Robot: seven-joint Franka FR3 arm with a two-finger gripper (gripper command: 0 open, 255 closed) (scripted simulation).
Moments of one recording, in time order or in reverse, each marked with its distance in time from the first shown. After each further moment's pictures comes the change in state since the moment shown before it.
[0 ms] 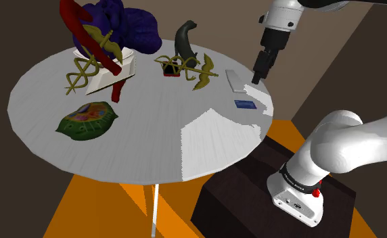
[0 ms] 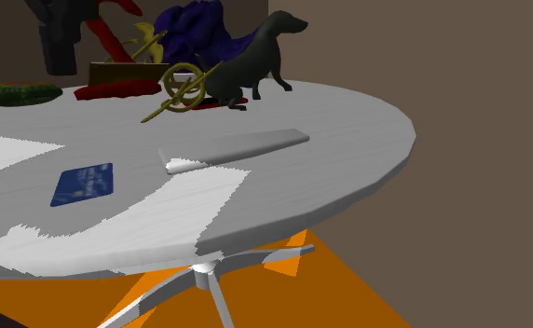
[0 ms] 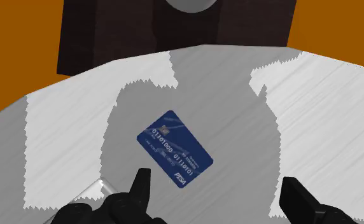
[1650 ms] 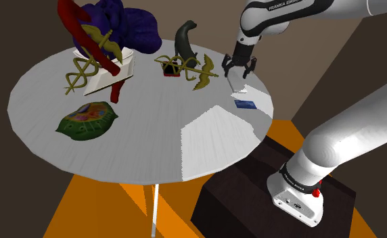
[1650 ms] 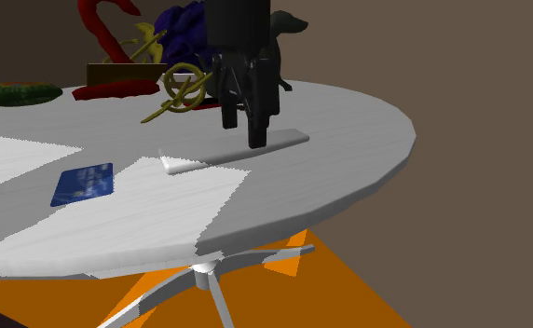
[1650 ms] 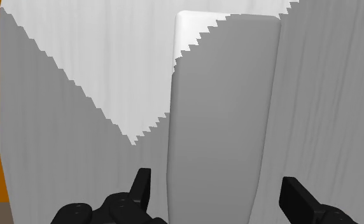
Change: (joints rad) arm -0.253 0.541 0.016 0.152 -0.081 0.469 0.591
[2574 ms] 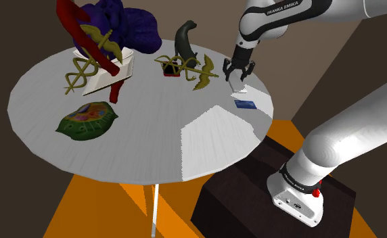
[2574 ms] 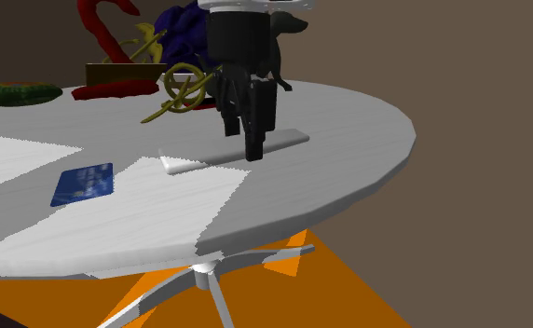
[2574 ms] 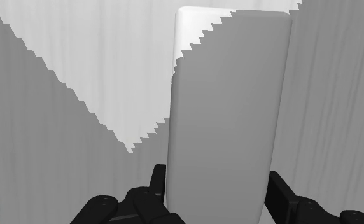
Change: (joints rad) arm -0.001 0.009 -0.001 -0.027 0.000 0.036 0.000
